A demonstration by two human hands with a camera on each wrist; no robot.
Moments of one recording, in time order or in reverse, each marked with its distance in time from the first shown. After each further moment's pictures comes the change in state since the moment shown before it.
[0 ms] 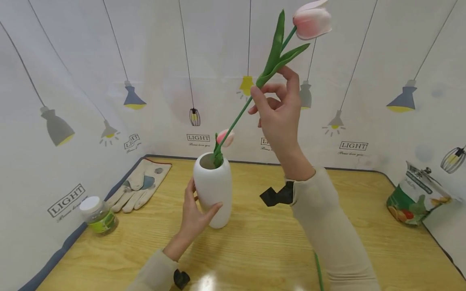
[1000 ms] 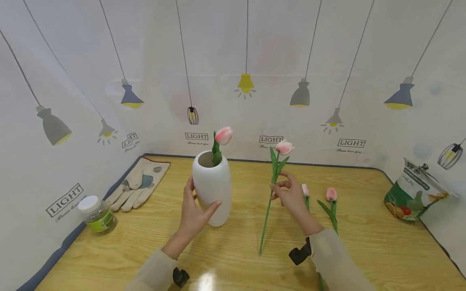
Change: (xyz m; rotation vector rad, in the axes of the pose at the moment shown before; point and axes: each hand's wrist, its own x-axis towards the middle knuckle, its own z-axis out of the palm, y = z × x) left_hand -0.001 0.004 -0.001 0.024 -0.013 0.025; right_hand -0.147 0.127 -0.127 -0.480 -0.201 0.745
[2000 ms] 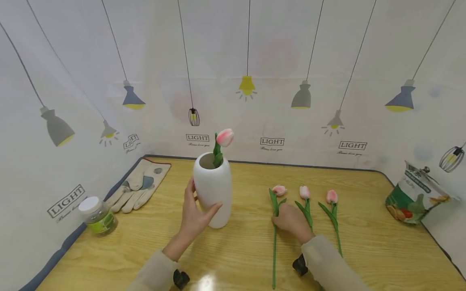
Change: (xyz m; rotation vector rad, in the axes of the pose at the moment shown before) left_hand 0.000 -0.002 0.001 -0.018 0.023 0.009; right_hand -0.011 0.046 0.016 -0.878 -0.241 0.106
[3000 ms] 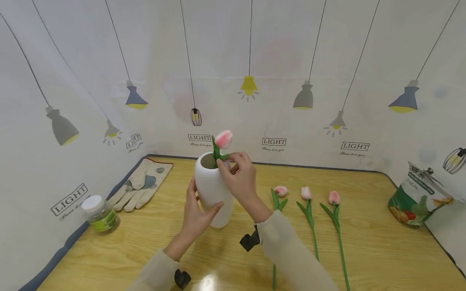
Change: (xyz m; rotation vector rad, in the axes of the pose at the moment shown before) left_hand 0.000 0.005 -0.002 0.012 -0.062 -0.050; right_hand 0.007 -0.167 -0.060 0.712 0.706 -0.466
